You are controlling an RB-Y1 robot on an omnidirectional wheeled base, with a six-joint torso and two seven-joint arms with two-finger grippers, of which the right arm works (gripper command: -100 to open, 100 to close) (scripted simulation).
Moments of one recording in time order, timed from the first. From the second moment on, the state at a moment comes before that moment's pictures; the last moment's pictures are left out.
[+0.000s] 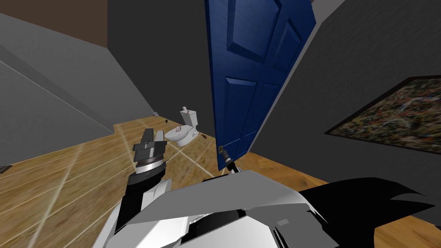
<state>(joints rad) -0.02 -0.06 0.39 -0.81 -0.14 -0.77 0.07</state>
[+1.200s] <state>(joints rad) -0.06 -0.04 0.25 -0.76 -0.19 -0.77 0.09</state>
